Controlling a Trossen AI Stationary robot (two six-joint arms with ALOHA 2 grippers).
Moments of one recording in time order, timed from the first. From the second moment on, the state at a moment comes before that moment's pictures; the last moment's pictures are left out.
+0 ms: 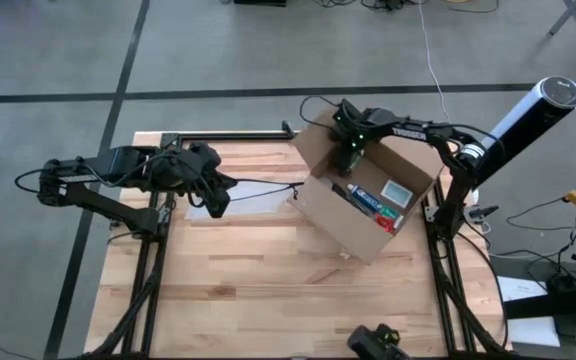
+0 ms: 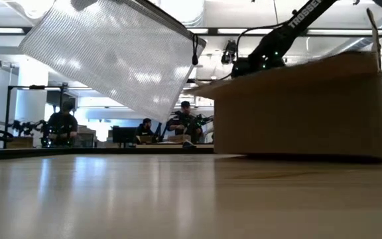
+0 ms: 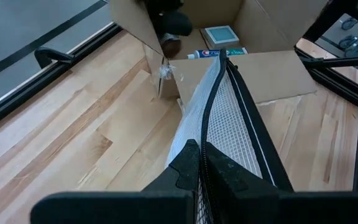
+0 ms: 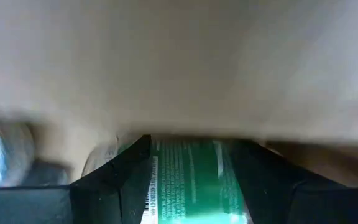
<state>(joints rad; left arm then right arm) -0.04 1.11 1.38 -0.99 -0.31 -0.59 -0.73 1.84 1.28 -0.80 -0.07 -0.13</state>
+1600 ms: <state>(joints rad) -0.04 1.11 1.38 -0.99 -0.30 -0.55 -0.67 1.41 1.02 -1.26 -0.20 -0.54</state>
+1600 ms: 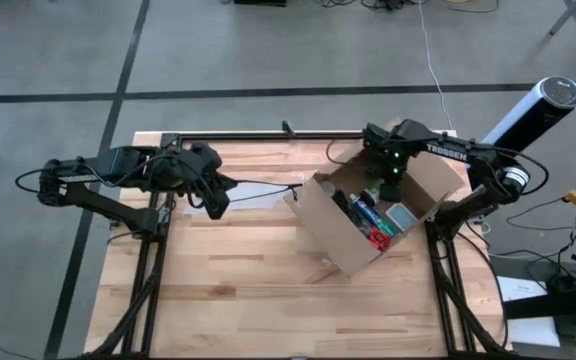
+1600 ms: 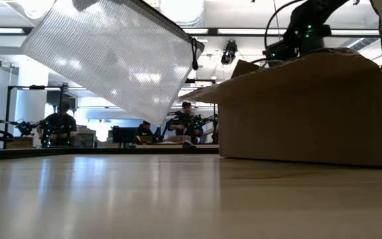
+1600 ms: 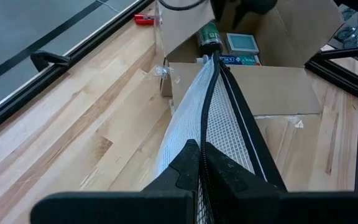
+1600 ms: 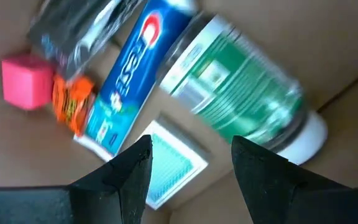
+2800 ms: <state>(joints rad) -0.04 1.19 1.38 -0.93 -0.22 -0.57 -0.42 1.05 0.99 -1.23 -0.24 -0.60</state>
